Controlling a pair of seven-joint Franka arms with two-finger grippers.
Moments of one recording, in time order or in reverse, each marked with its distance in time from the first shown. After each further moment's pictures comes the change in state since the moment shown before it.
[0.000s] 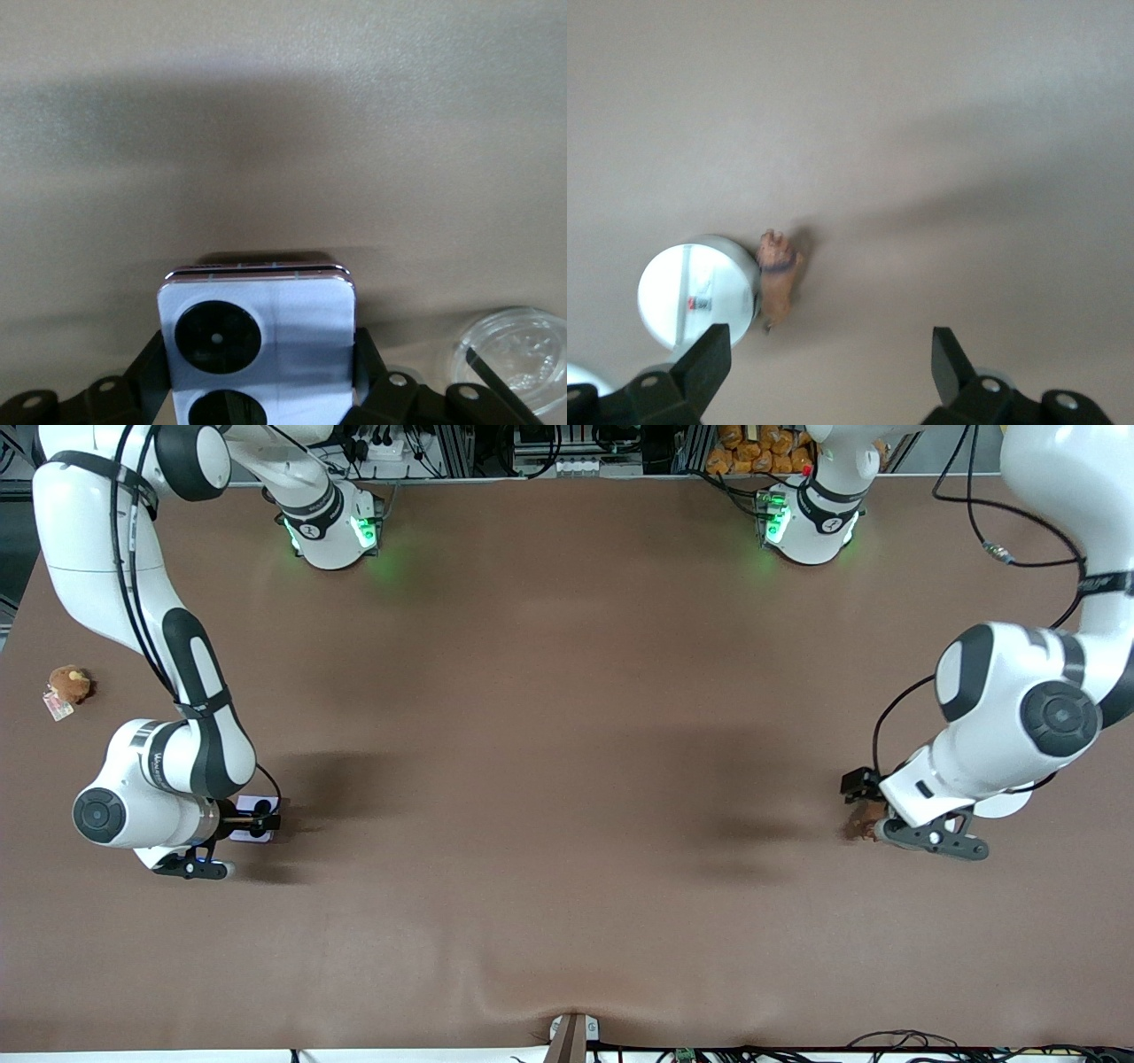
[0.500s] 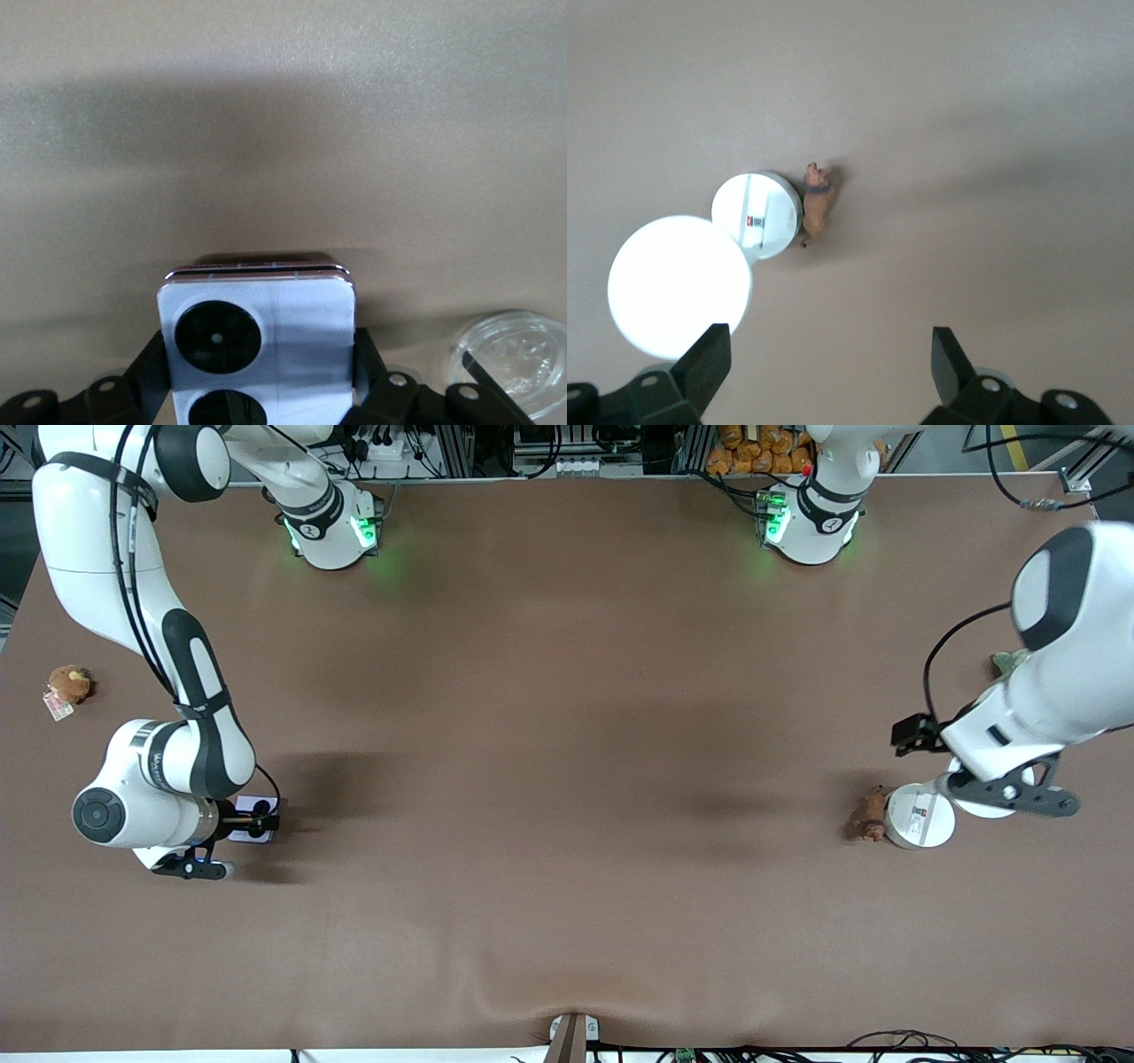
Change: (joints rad) left arm 0.006 -0.124 -0.004 0.146 -0.018 -0.297 0.000; right arm -0.002 0.003 0.000 0.000 -0.003 0.007 0.000
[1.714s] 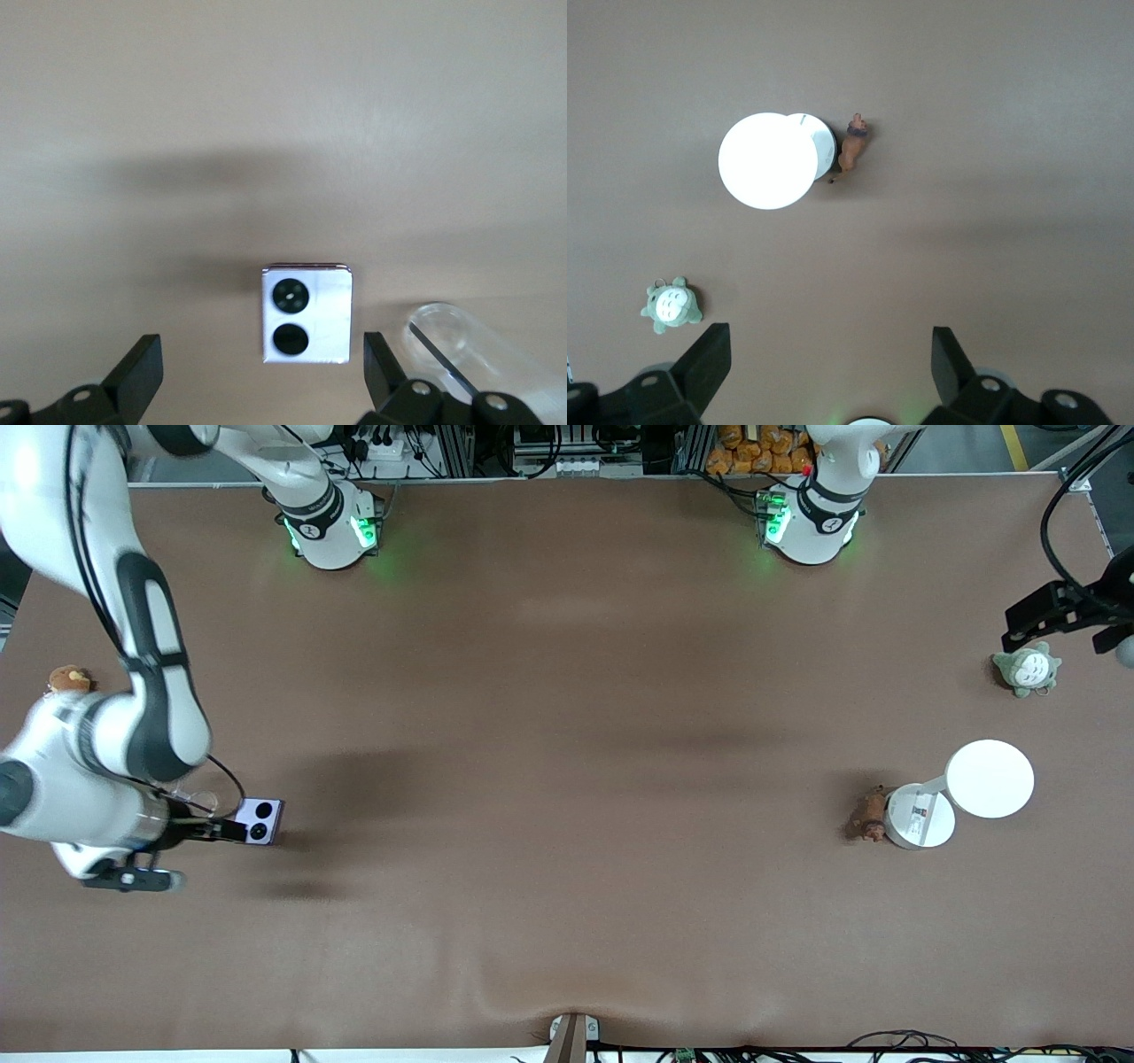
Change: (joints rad) left arm 0.025 -0.218 0.095 0.092 -0.101 -0.261 -0.062; right arm 0.022 -0.230 0.016 0.099 -0.001 -0.158 -0.004
